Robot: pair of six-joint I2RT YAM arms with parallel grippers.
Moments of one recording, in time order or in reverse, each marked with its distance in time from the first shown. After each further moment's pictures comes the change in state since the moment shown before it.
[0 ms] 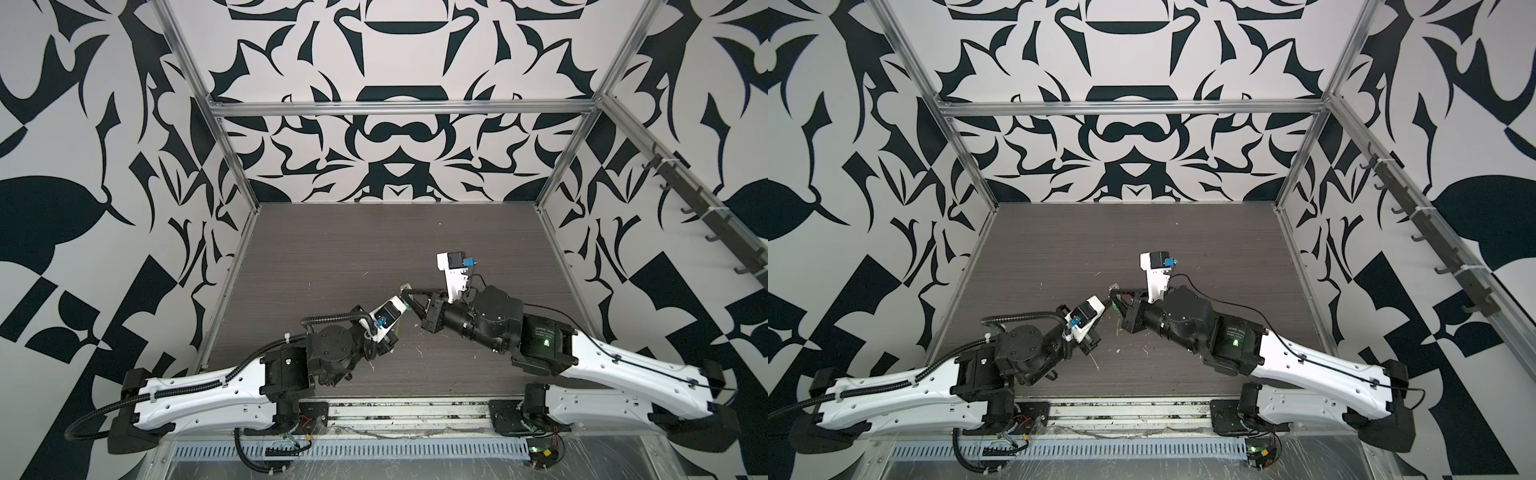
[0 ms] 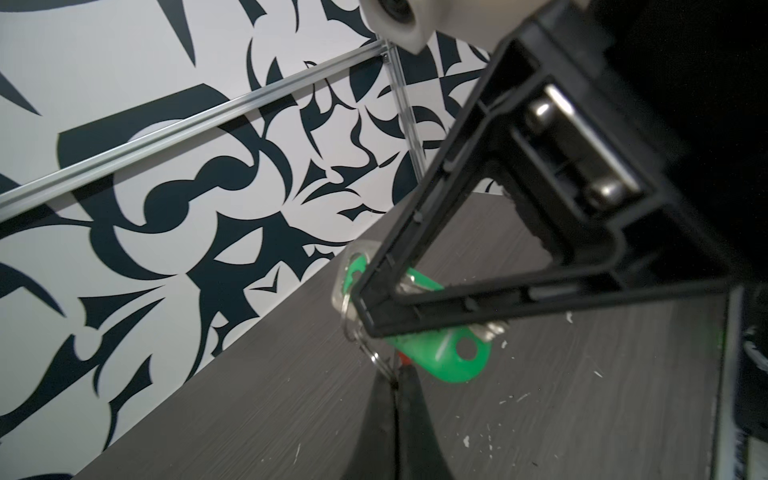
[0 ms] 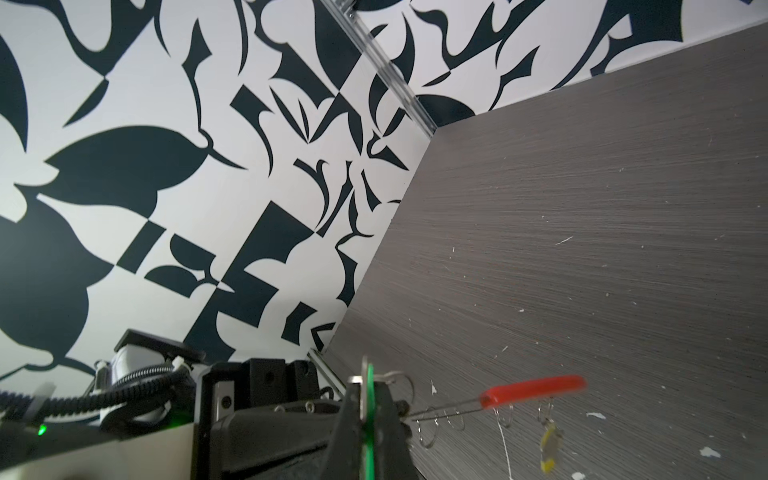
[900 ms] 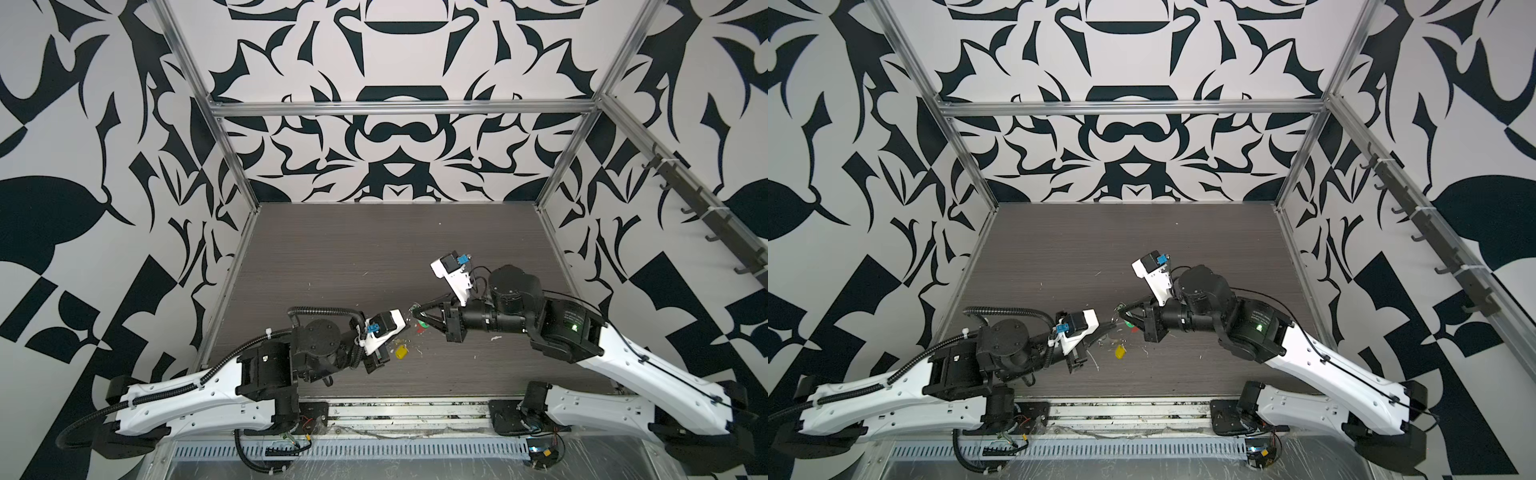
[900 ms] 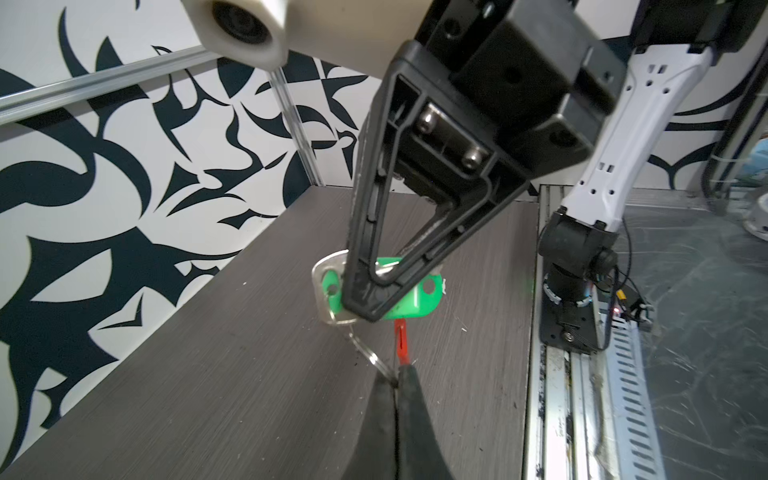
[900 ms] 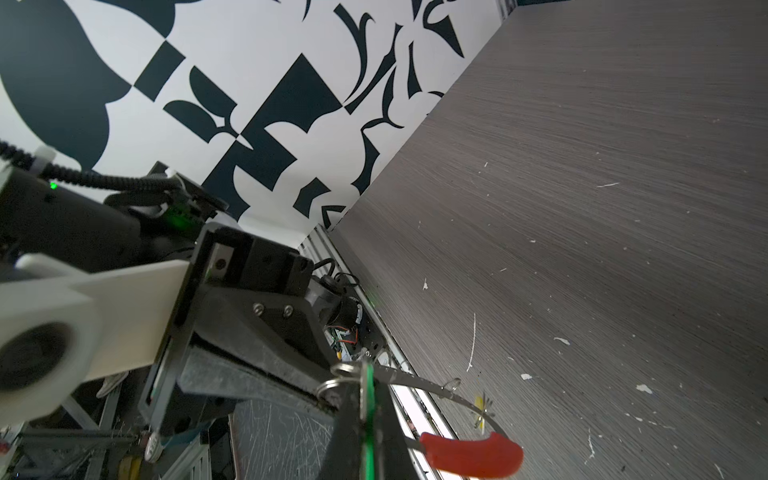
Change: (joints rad) left arm 0.006 -0.058 0.122 -0.276 0.376 -0.095; right arm -0.174 -0.027 0.133 -0.335 -0.497 -0.272
